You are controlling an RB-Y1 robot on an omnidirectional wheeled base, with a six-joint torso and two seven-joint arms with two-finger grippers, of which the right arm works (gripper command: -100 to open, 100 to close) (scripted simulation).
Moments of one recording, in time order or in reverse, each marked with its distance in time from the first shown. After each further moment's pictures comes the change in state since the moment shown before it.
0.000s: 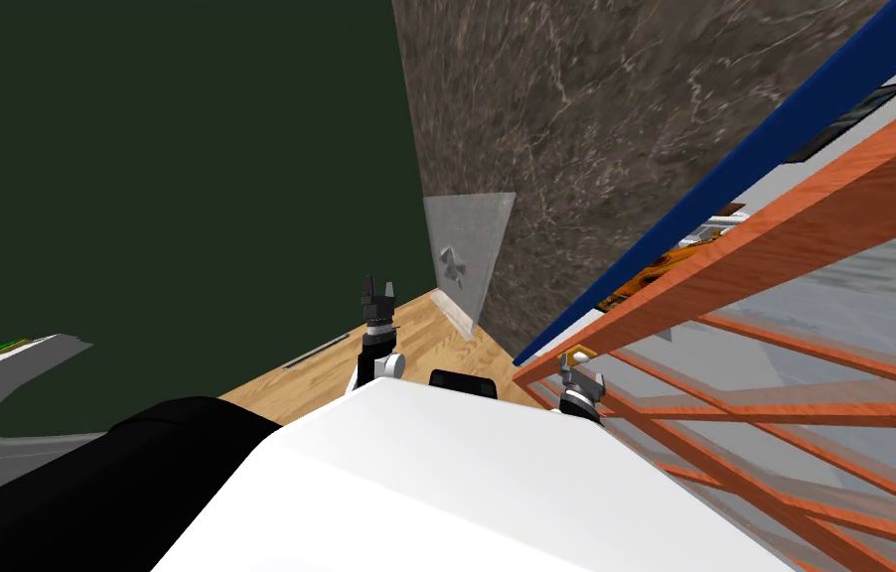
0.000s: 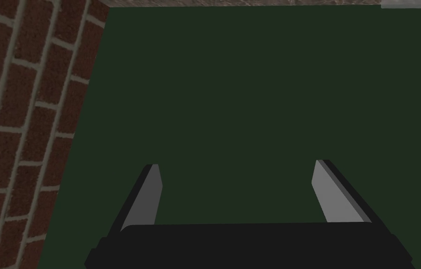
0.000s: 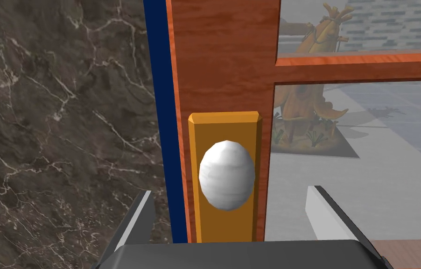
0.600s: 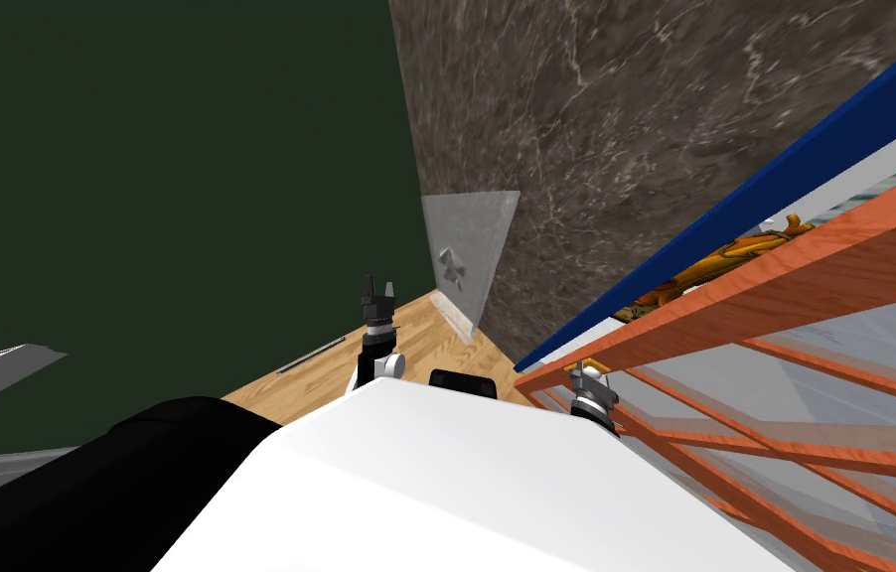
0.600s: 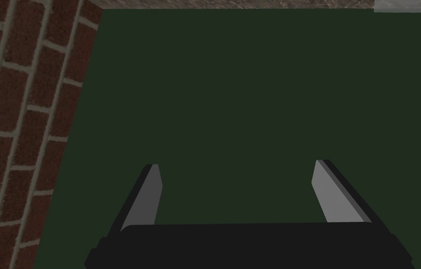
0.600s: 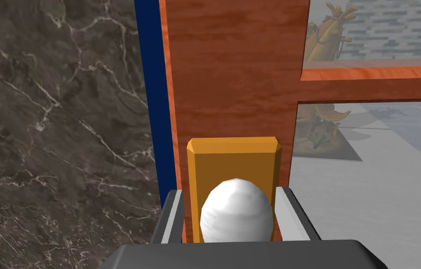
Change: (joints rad) arm 0.022 -0.051 0.001 0.012 -0.004 -0.002 -0.060
